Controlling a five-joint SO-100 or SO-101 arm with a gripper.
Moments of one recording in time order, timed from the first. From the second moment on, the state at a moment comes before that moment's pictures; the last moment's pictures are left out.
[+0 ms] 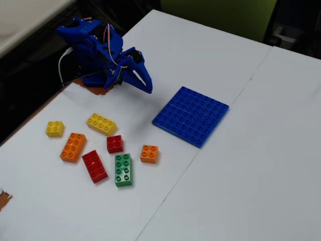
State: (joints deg) arm 4.0 187.8 172.0 40.3 -34.7
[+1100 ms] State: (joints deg) arm 46.6 120.9 118.0 59.0 -98.9
